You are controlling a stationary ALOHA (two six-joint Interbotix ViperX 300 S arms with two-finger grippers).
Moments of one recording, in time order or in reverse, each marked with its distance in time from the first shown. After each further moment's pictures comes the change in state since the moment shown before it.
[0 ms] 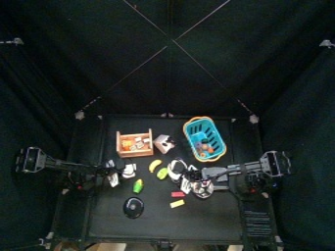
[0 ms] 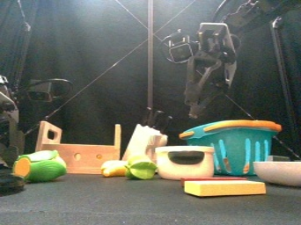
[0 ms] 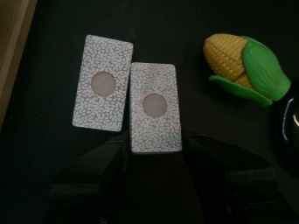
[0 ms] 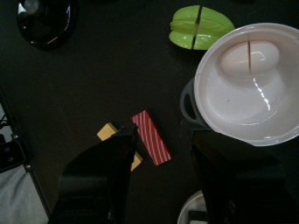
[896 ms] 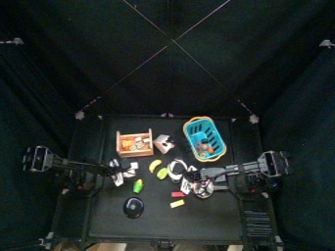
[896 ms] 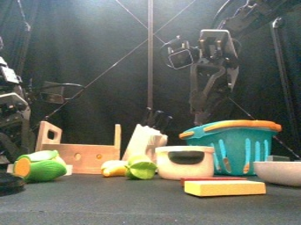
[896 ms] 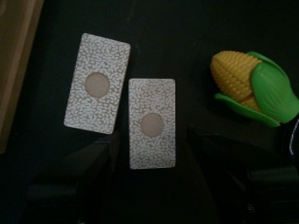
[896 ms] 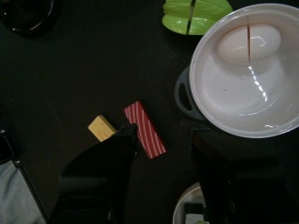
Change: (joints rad) left arm -0.002 -0.009 -0.080 -0.003 0.061 0.006; right arm 0.005 0.021 -0.011 0.003 0.051 -0.002
